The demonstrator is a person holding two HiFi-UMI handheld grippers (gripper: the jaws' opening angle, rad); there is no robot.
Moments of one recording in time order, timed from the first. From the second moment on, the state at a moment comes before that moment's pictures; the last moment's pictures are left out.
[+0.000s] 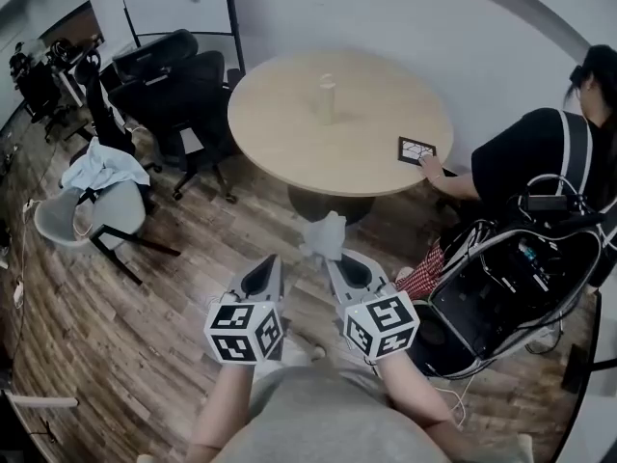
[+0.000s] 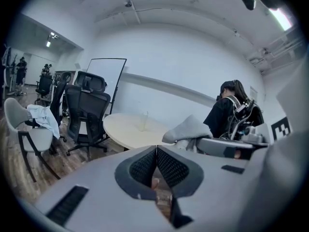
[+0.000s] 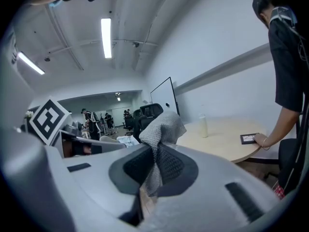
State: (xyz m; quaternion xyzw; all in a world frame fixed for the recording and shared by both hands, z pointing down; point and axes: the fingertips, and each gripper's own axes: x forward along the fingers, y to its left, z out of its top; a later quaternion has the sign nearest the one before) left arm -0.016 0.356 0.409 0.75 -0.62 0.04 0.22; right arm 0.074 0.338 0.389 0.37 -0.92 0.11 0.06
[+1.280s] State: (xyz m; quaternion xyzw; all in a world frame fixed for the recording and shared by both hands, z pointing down) left arm -0.017 0.246 0.426 0.76 -0.60 0.04 0.23; right arm 0.094 0.231 0.399 0.41 -0.90 0.12 0.06
